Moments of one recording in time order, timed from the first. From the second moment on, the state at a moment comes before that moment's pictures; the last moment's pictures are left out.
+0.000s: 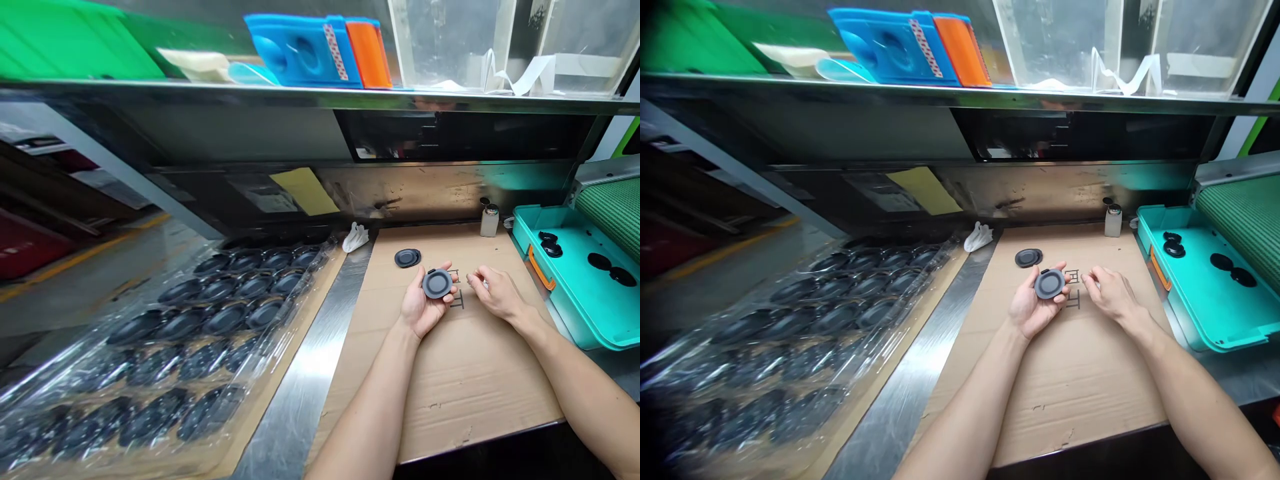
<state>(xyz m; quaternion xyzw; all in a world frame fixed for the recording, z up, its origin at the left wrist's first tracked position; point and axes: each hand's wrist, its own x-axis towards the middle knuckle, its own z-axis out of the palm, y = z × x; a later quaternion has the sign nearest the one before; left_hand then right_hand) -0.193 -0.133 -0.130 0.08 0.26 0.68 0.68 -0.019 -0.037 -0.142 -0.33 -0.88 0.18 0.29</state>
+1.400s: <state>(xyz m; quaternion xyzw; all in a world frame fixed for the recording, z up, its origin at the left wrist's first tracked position) -0.156 -0.148 -0.125 0.36 0.53 0.73 0.23 -0.013 -0.021 -0.160 -0.43 -0.88 0.08 0.20</state>
